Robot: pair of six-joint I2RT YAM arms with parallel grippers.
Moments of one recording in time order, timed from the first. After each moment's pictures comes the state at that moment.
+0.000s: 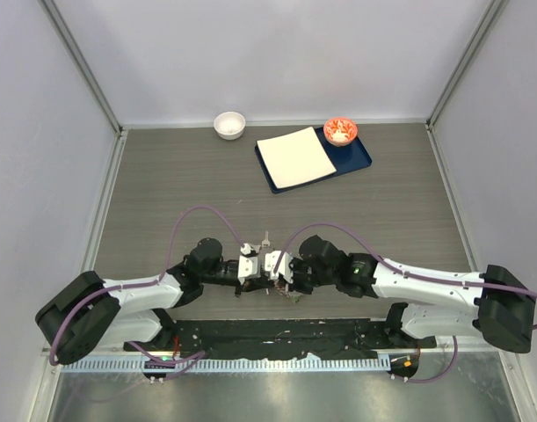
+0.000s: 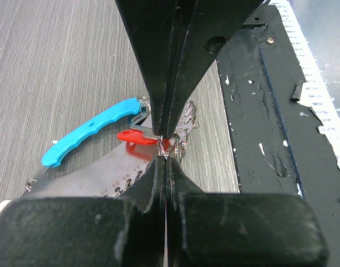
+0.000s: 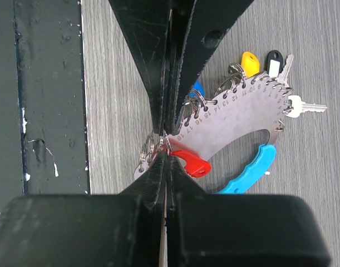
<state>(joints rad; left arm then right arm) -0.81 1.19 0.24 0.62 0.77 0.26 1.10 1.14 0.61 -0.15 -0.24 -0.37</state>
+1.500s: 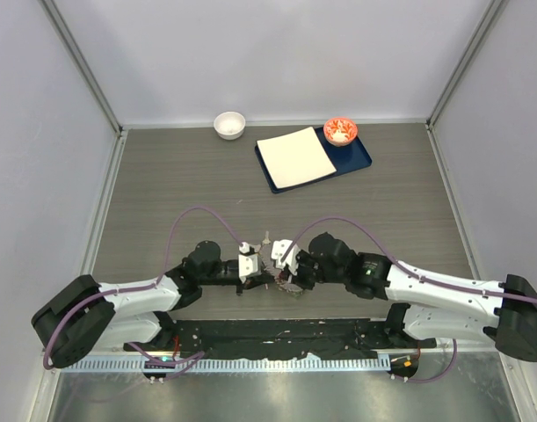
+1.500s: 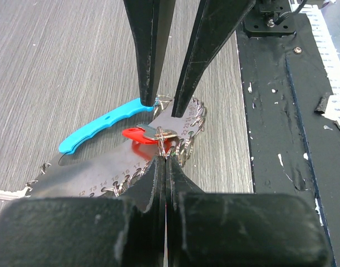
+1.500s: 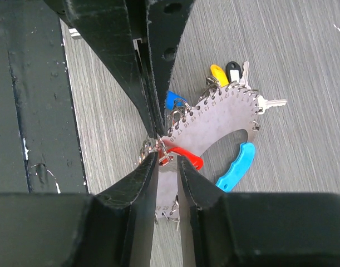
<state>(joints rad) -0.84 1.15 0.23 0.63 0.64 0.23 1.10 1.04 0.63 -0.16 -0.16 -0.27</state>
